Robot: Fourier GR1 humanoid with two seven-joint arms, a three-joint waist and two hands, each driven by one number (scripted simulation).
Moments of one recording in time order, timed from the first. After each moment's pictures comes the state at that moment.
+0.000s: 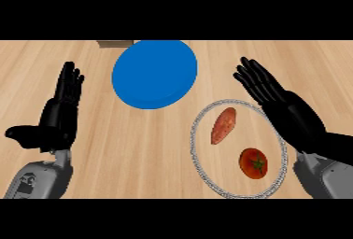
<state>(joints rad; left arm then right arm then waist) -0.21 0.27 -0.11 -1.57 0.14 0.33 -0.04 -0.33 -0.40 0.28 -1.71 -0.42 0.12 -0.09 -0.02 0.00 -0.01</state>
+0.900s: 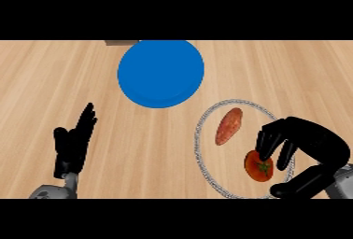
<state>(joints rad) -0.05 0.27 -0.18 -1.42 0.13 0.29 0.12 -0.20 -0.54 0.26 -1.62 -0.30 0.55 -0.60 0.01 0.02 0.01</state>
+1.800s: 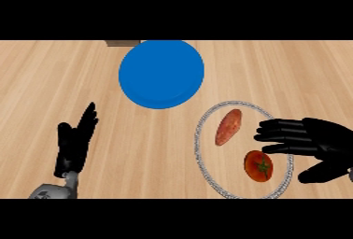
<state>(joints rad) -0.06 0.27 -0.19 -1.45 0.10 0.29 0.20 -0.27 -0.81 0.39 -1.50 0.37 0.24 -0.98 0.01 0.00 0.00</state>
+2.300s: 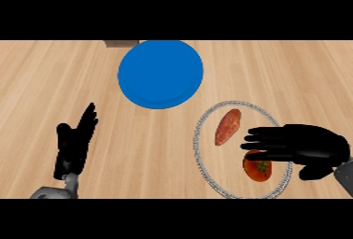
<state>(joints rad) -0.04 0.25 -0.19 -1.50 0.07 0.30 0.24 -0.33 -0.80 0.51 -1.45 0.65 0.21 -0.95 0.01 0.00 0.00</state>
